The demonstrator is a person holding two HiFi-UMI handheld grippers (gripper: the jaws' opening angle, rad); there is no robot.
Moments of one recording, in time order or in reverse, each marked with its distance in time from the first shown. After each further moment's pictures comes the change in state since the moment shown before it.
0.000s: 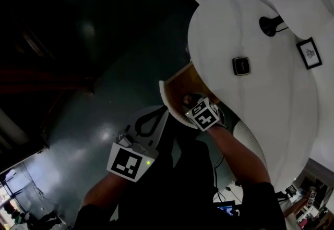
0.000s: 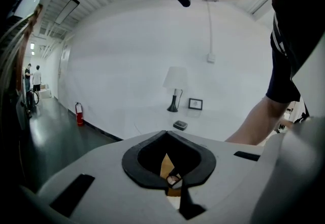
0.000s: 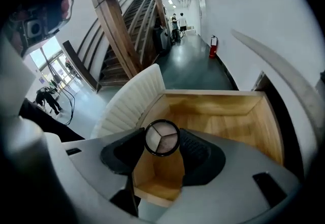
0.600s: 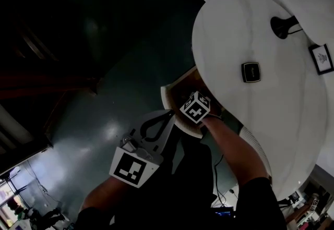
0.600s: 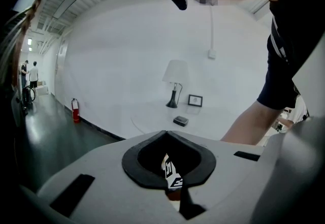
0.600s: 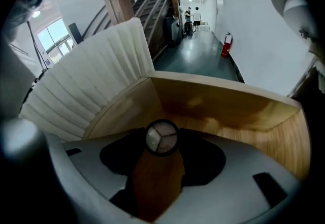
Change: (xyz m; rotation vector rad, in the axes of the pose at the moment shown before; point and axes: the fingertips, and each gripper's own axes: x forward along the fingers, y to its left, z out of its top) left arm 0.039 0.004 -0.025 0.009 0.054 -0.044; right arm 0.087 -0.033 -0.002 -0.153 0.084 0.028
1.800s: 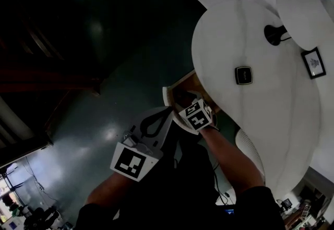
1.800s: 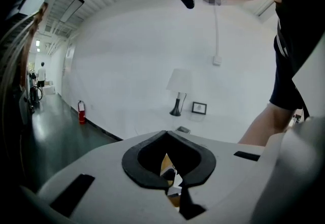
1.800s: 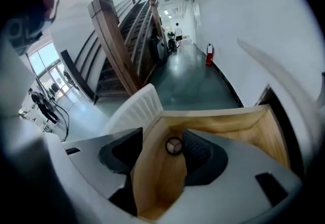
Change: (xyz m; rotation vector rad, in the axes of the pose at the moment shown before) left arm -0.021 0.000 0.040 -0.098 -0.053 0.085; right arm -0.075 0.020 0.044 0.196 -0.192 -0.048
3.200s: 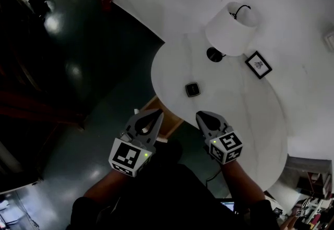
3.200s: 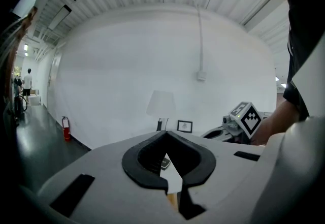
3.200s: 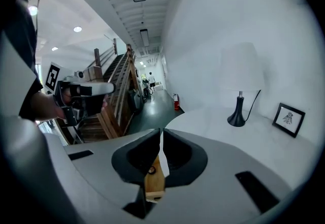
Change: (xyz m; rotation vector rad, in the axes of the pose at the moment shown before) left arm 0.001 -0.089 0.117 0.093 -0.126 -0.126; right arm -0.359 -0.033 0.042 0.198 -0.528 -0.298
